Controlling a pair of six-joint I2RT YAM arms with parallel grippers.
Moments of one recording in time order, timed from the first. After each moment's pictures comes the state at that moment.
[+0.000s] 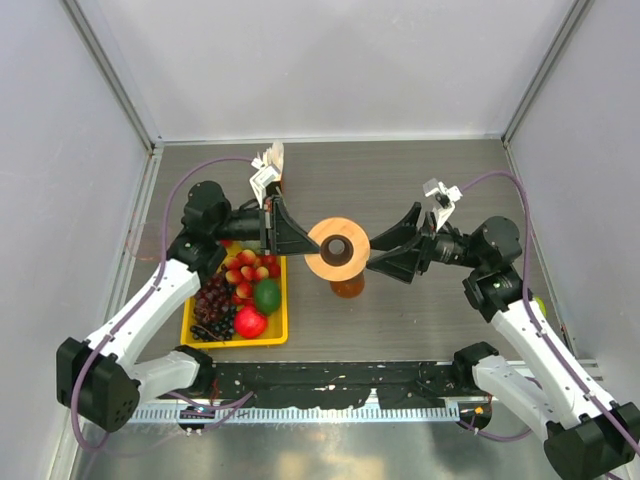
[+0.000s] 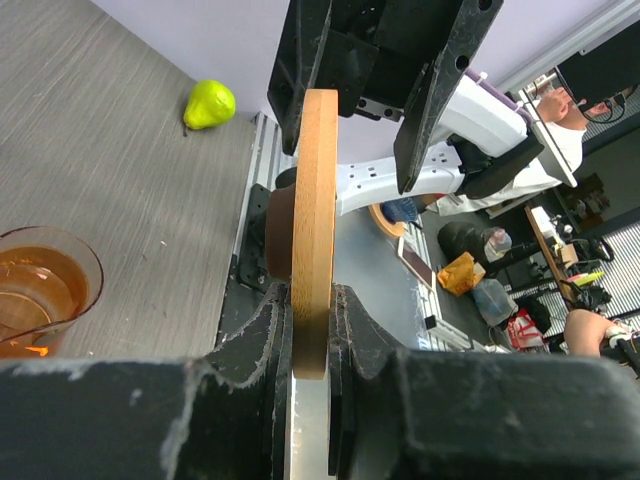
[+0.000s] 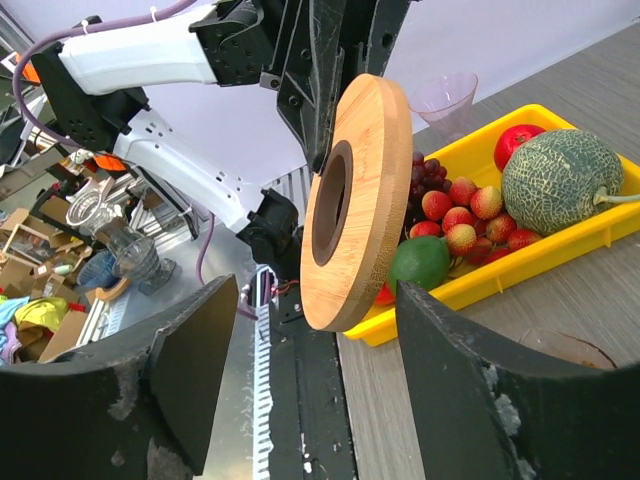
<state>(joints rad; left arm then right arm) -0.44 1.12 0.91 0.23 1.13 -0.77 0.34 0.80 0.71 0.29 -1.04 0.62</state>
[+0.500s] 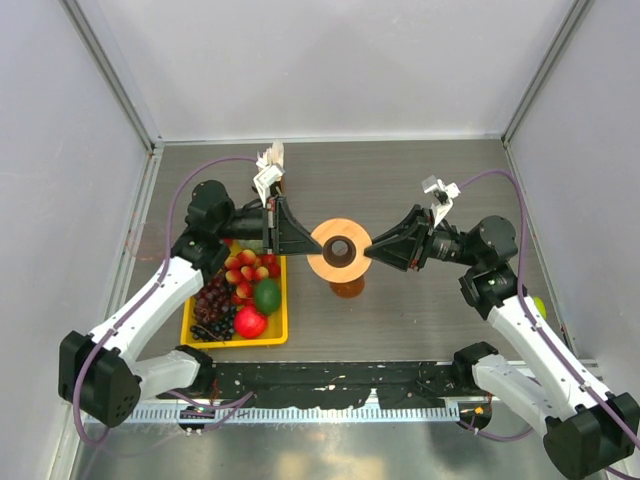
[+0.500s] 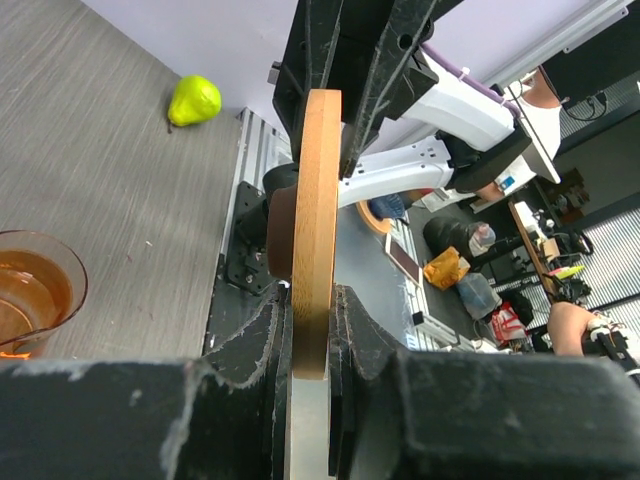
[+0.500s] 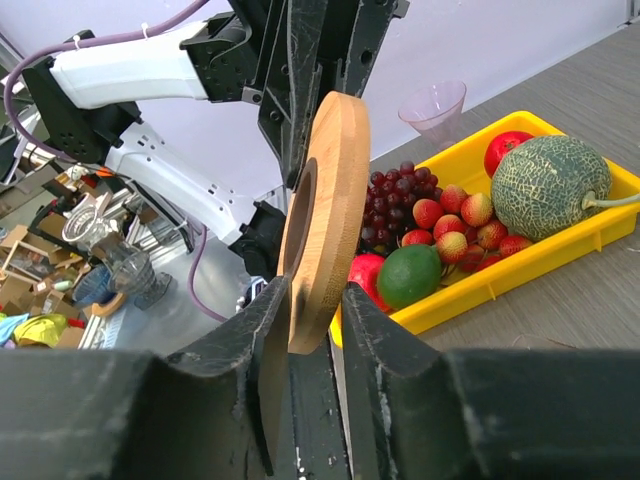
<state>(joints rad) -0.46 1.15 0.91 0.28 1.14 -0.80 0.35 0.83 0.67 0.40 -1.02 0.67</state>
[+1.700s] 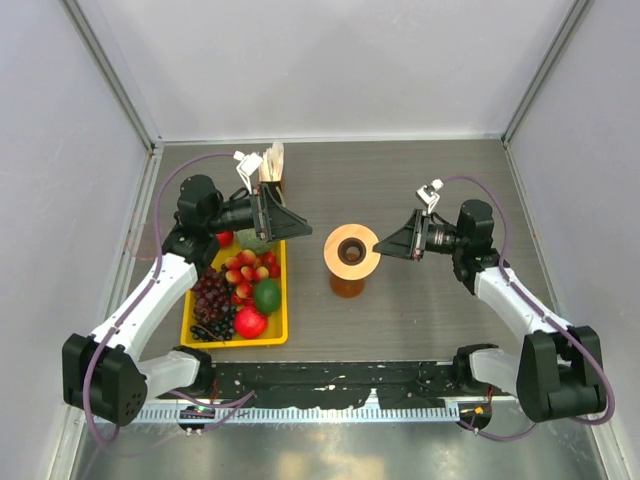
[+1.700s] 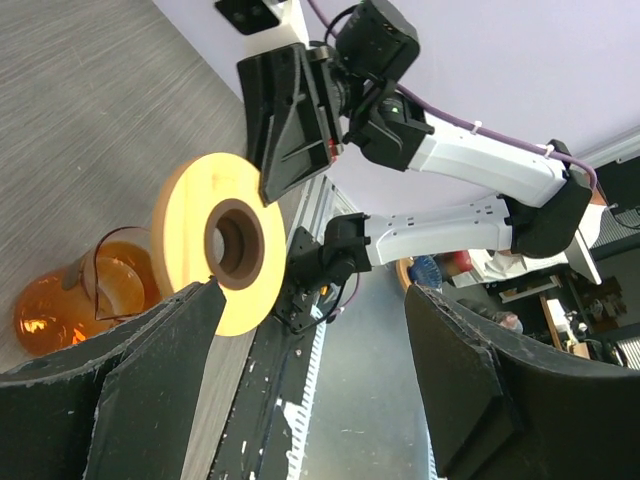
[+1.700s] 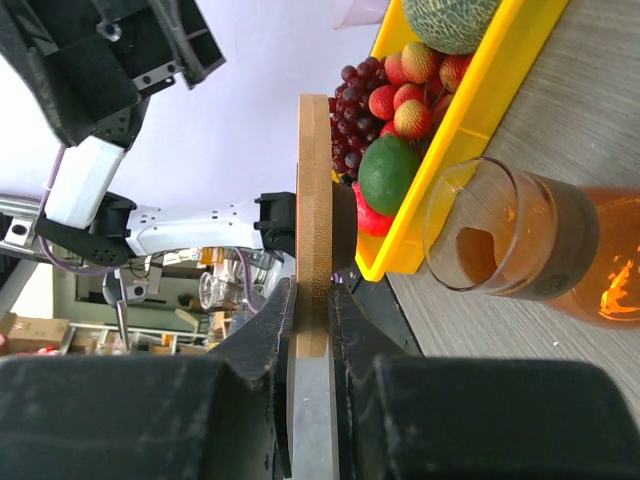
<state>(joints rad) -0.33 1.16 0.91 0.22 1.03 -0.82 0.12 1.13 0.59 0.34 -1.16 0.94</state>
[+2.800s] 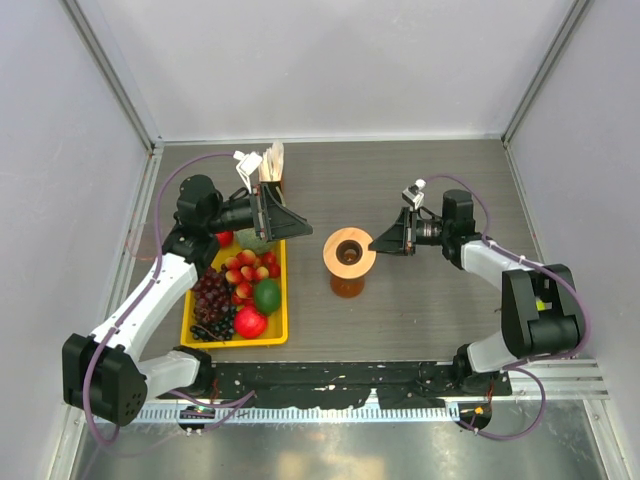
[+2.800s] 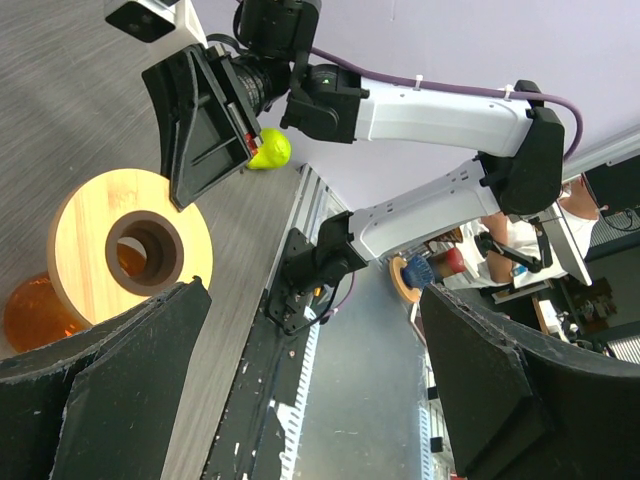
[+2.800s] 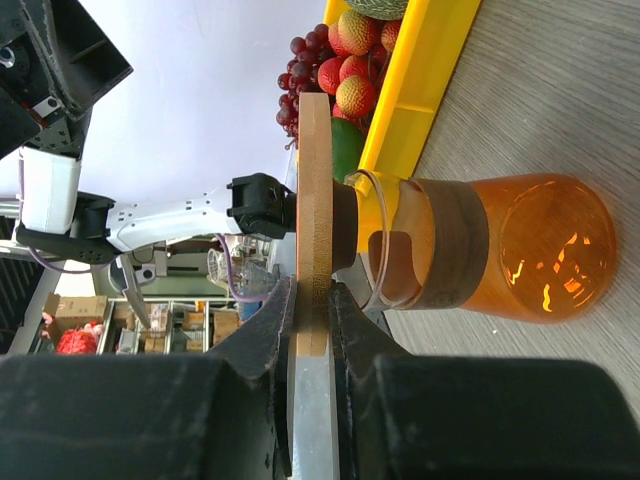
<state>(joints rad) -0.33 1.16 0.91 0.24 1.03 -0.85 0.11 1.47 0.70 0.27 -1.24 0.77</state>
